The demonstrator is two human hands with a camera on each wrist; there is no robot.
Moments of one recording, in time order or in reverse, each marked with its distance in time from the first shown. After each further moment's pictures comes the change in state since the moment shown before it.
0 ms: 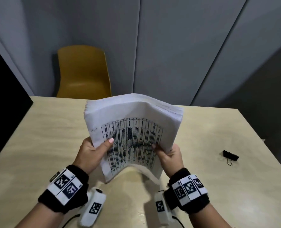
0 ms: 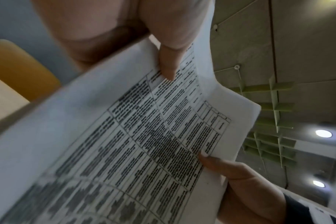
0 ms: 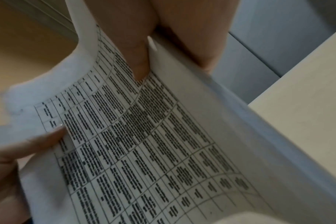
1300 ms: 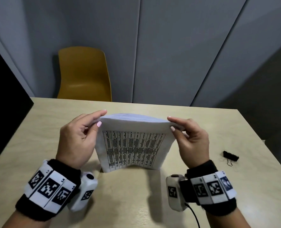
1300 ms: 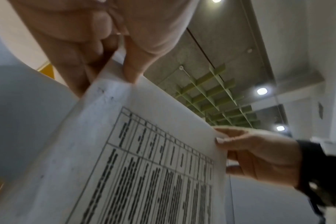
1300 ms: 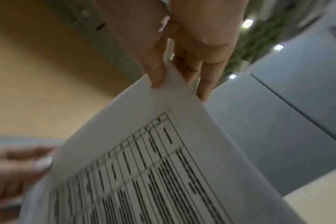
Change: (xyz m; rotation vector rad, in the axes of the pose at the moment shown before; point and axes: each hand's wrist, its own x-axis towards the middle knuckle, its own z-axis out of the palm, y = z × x) left_hand 0.003 0.071 -0.012 0.605 0.199 0.468; right_hand 0.010 -0.067 -0.024 -0.237 0.114 -0.521
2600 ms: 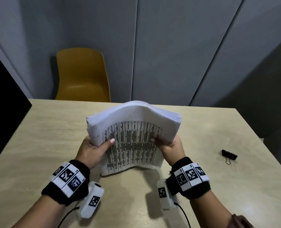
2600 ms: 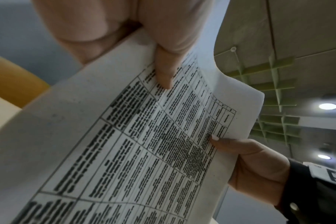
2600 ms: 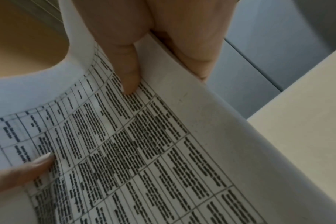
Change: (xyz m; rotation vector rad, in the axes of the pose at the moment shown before) left_hand -0.023 -0.041 0.047 -0.453 -0.215 -0.582; right_hand -0.015 0.045 0.026 0.258 -0.192 0.460
